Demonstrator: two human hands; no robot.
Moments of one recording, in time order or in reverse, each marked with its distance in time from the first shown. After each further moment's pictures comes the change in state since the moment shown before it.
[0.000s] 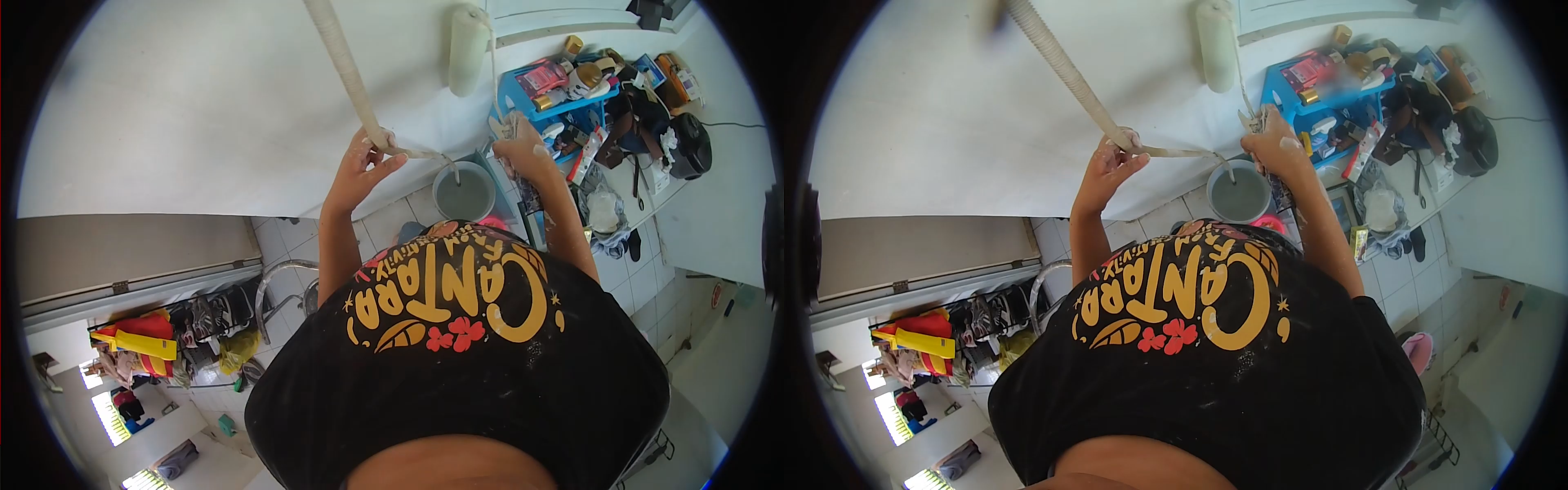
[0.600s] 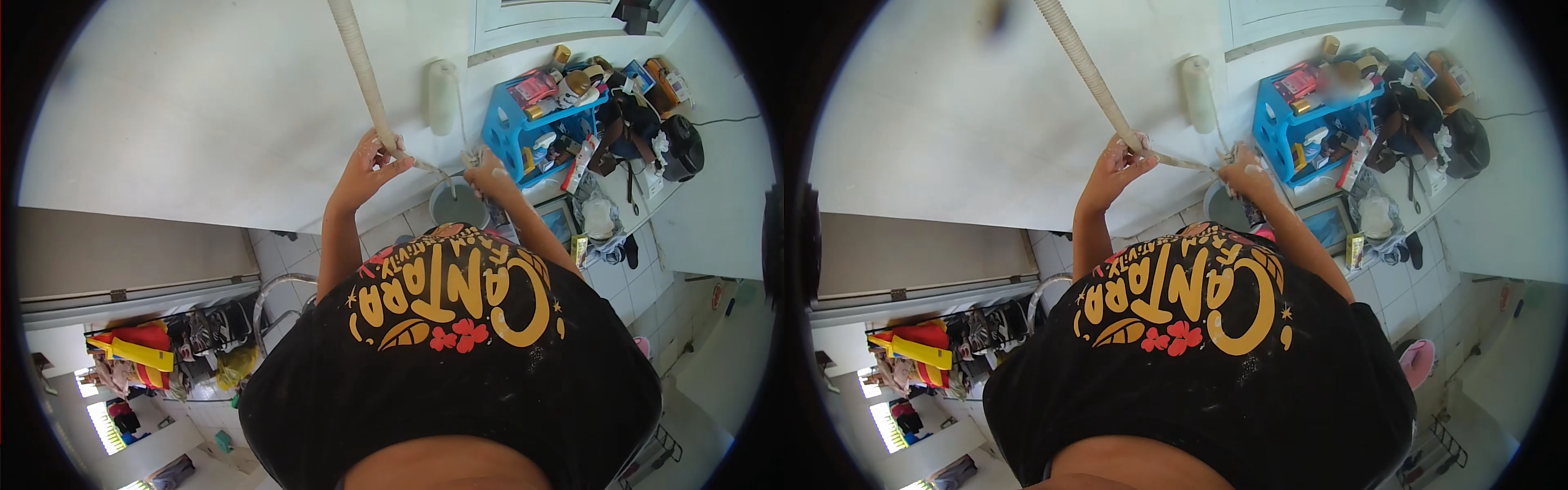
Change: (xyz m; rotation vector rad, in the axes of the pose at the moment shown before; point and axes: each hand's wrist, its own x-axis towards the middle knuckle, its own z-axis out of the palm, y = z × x) left_hand 0.014 0.011 0.009 0.042 -0.044 0.045; right_hand 0.021 0.071 0.056 -0.201 -0.012 0.044
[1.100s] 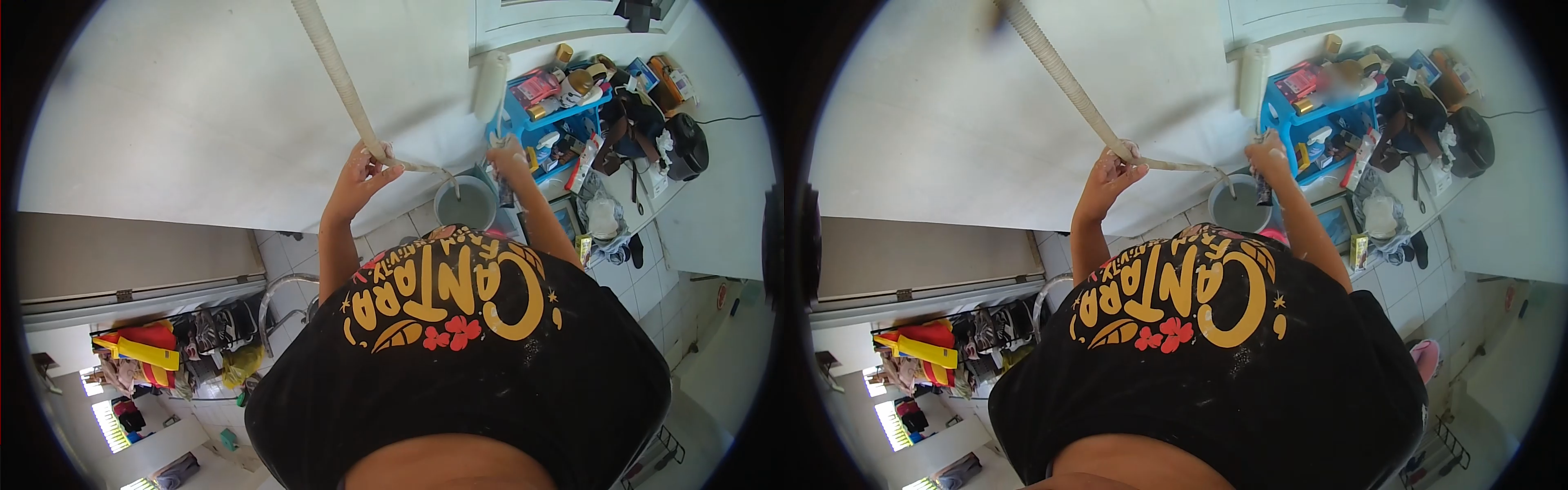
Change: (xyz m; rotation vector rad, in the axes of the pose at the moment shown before) left_hand -0.015 -0.001 -0.011 -0.016 -0.011 -0.158; right_hand 0.032 0.020 -0.030 0.254 0.108 0.190
